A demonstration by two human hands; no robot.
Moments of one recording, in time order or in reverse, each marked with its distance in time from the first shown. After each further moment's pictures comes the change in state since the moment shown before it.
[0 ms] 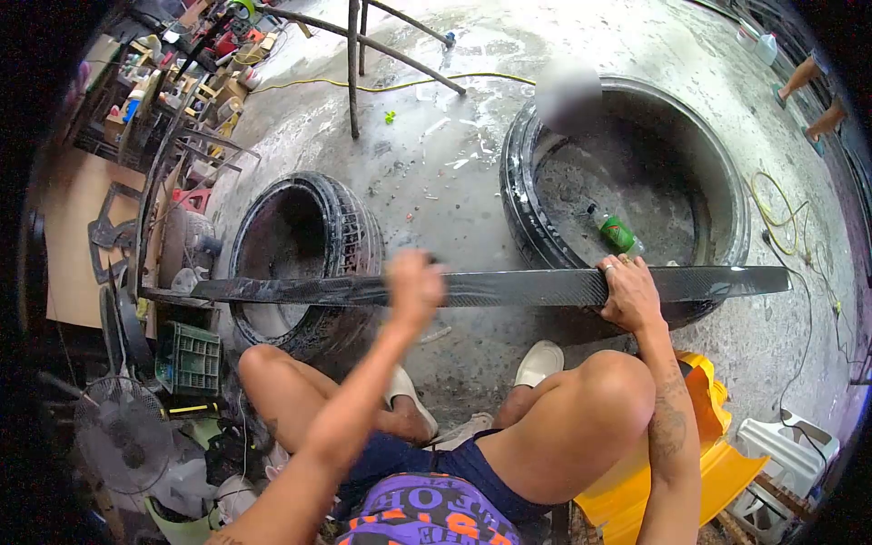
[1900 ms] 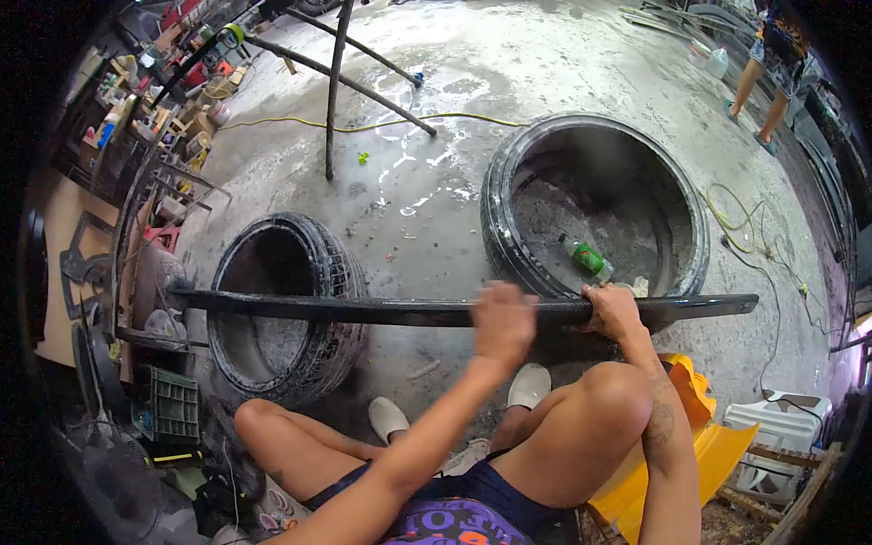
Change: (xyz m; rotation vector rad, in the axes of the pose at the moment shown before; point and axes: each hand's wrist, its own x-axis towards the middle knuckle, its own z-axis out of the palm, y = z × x) left_hand 0.008 0.128 0.050 0.025 0.122 0.083; right_hand 0.001 -0.009 -0.012 0.010 -0.116 0.136
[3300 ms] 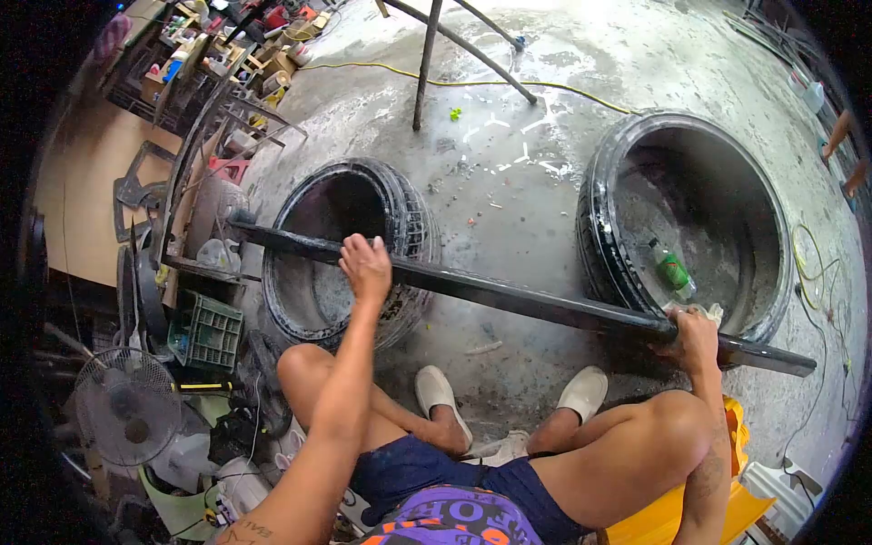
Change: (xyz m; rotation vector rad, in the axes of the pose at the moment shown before) left_hand 0.006 -0.287 -0.137 0.529 0.224 -0.425; right_hand 0.000 -0.008 -0.003 0.011 0.069 0.031
